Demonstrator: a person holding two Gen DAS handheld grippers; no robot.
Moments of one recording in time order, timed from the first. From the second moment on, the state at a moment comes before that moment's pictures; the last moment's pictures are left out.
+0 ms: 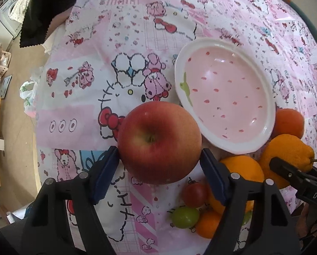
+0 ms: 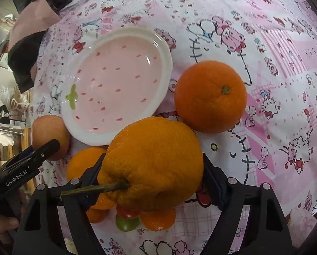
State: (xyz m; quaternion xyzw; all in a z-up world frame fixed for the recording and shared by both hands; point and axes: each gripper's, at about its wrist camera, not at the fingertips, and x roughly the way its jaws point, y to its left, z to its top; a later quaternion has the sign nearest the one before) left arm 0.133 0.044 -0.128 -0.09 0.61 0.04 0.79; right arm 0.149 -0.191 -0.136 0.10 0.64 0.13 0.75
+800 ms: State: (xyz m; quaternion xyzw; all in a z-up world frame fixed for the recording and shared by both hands) left arm 0.127 0.048 -0.099 -0.10 0.58 0.03 0.81; right arm 0.149 -0.200 -0.125 0.12 0.63 0.13 0.76
